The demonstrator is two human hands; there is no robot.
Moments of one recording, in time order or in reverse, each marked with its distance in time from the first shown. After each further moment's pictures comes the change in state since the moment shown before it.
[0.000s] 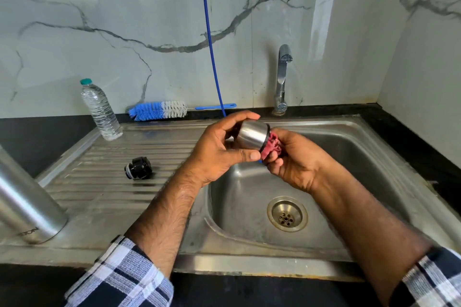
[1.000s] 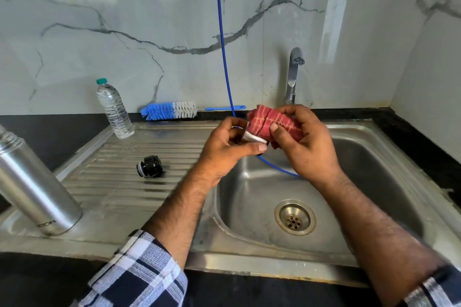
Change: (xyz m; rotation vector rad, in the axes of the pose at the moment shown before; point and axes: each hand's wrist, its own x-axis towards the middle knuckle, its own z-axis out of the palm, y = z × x) left_hand 0.002 -0.010 0.002 -0.020 0.218 -0.266; right_hand 0.002 0.004 -0.006 -0.900 0.238 -1.006
